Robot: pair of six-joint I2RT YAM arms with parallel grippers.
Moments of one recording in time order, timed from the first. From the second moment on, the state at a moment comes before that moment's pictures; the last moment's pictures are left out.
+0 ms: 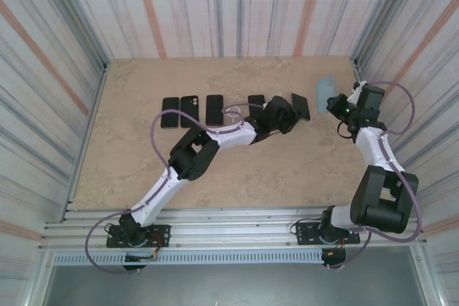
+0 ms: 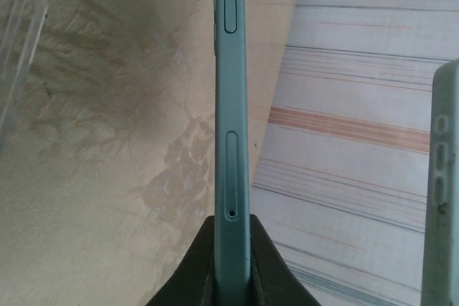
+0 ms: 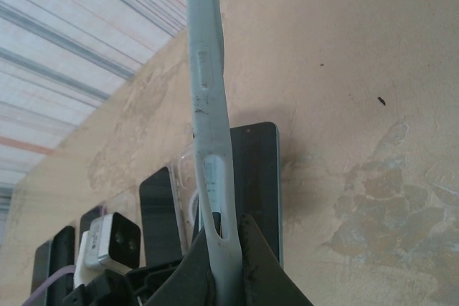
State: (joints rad) left arm -0.91 2.54 1.99 0.18 0.08 -1.55; right arm -0.25 1.37 0.89 -0.11 -0.42 0.53
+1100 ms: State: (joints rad) left arm -0.90 2.76 2.35 -0.01 0.06 -1.54; right arm -0.28 1.47 0.84 -0.06 -0.47 0.53
